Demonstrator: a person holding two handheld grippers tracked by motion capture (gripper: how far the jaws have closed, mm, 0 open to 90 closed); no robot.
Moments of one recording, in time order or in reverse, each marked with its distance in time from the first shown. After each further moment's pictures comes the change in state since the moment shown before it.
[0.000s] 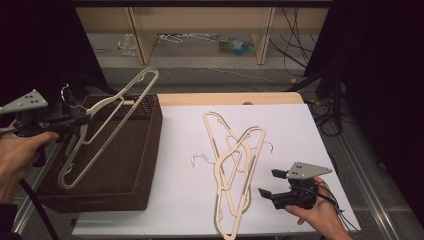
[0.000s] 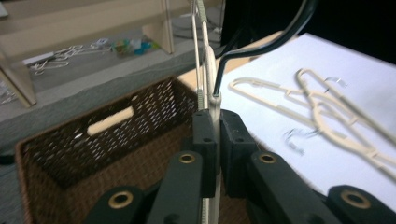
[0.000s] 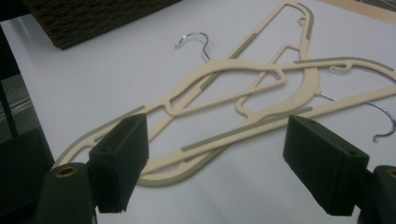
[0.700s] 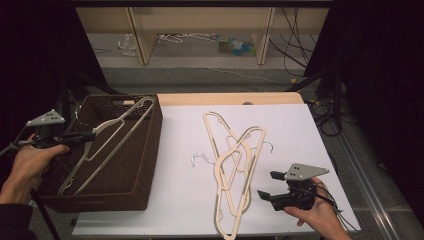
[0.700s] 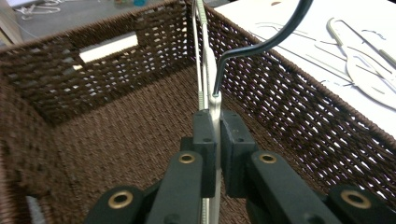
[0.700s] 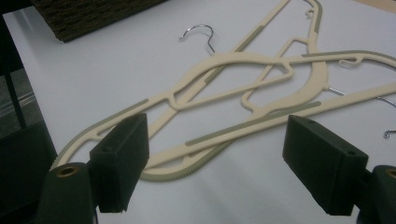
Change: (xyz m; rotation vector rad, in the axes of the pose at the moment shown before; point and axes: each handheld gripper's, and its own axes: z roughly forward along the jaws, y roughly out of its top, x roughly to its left) left arm 0.025 -0.058 0.036 0.138 -0.019 -0.033; right arm 0.001 -0.003 0.004 0.019 0.009 -0.009
